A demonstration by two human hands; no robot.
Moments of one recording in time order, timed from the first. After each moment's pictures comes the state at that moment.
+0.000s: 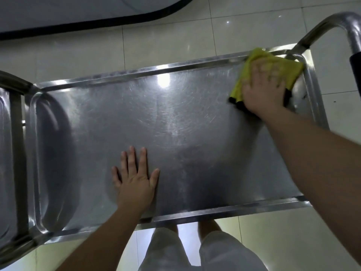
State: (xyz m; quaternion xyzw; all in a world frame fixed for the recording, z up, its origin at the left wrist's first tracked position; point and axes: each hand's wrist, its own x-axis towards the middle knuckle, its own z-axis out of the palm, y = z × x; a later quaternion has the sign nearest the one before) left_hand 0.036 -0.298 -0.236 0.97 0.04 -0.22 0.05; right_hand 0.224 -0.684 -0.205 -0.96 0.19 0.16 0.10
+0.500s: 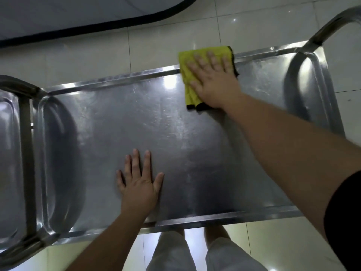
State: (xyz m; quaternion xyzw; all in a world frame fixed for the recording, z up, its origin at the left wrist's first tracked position) left_hand 0.035 -0.297 -0.236 0.98 0.03 -0.21 0.07; right_hand 0.279 -0.589 -0.211 -0.98 -0.09 0.15 0.08
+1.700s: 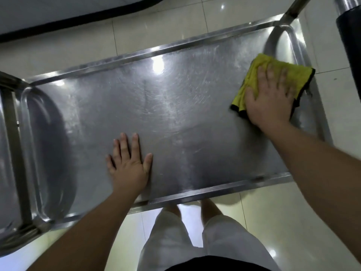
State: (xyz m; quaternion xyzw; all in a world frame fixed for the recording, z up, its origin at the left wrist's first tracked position) left_hand 0.036 -0.298 -0.241 0.98 0.05 -0.19 0.05; right_hand 0.121 -0.709 -0.220 -0.97 0.22 0.10 0.09
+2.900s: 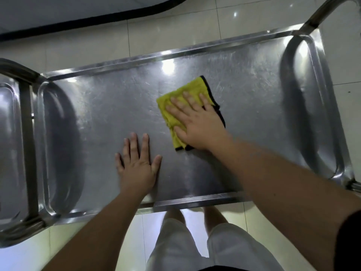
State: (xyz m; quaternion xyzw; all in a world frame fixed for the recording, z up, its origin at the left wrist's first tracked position) left_hand 0.037 -0.297 -0.238 0.98 0.04 -0.20 0.05; right_hand 0.135 -0.535 -0.225 -0.97 -0.21 0.13 0.07
